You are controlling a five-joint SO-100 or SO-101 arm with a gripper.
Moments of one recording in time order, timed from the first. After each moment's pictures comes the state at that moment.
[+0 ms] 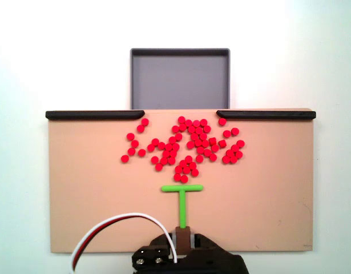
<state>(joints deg) 3.3 99.3 120.8 64.1 -91.1</state>
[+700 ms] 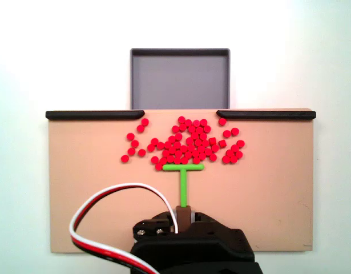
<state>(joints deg) 3.3 92.0 112.6 64.1 -90.5</state>
